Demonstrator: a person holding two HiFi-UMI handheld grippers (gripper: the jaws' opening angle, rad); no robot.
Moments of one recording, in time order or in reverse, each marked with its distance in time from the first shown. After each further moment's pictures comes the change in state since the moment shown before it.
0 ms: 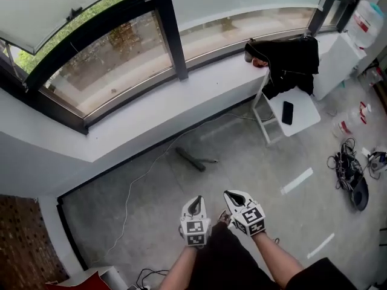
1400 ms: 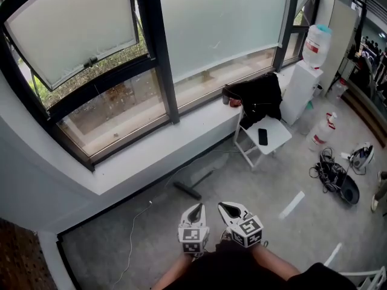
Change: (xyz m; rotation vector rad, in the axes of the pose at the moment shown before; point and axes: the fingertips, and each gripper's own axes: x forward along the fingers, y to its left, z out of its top) left arm -0.165 -0.010 0.091 0.113 -0.282 -0.218; right arm -0.107 0.147 0.101 -0.048 -0.276 -0.141
